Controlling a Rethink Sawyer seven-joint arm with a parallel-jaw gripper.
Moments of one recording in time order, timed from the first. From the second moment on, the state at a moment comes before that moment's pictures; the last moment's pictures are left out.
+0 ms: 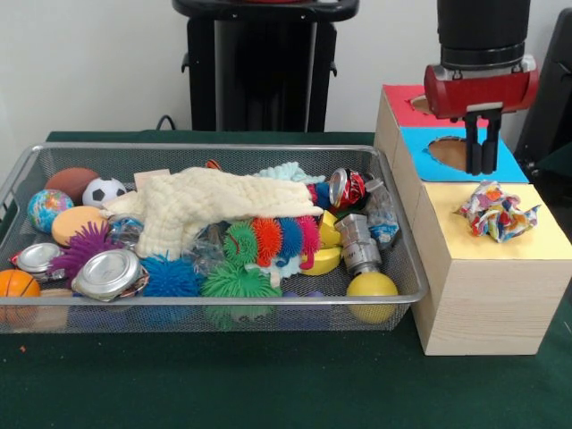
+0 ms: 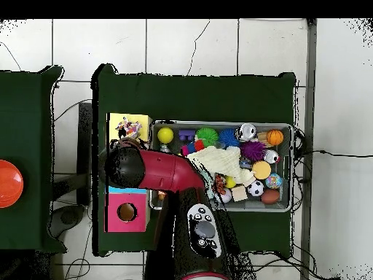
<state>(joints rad) -0.07 -0.71 0.09 1.75 0.22 0.36 1.58</state>
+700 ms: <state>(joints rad) -0.04 -0.64 0.07 1.75 0.23 0.23 1.58</state>
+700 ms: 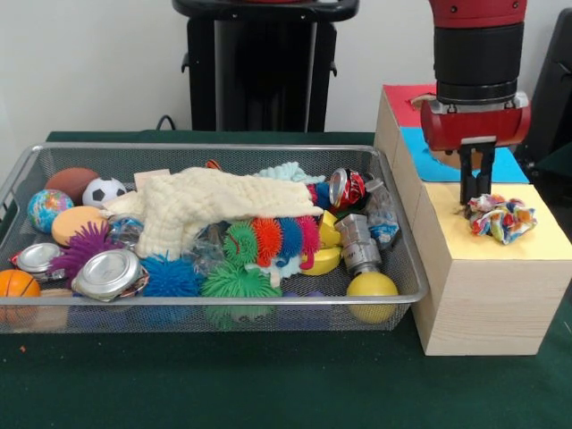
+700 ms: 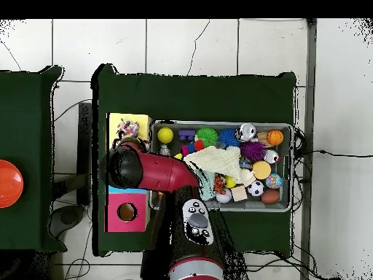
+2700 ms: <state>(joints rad) 0.05 -0.65 -0.07 1.59 0.31 0.37 1.58</state>
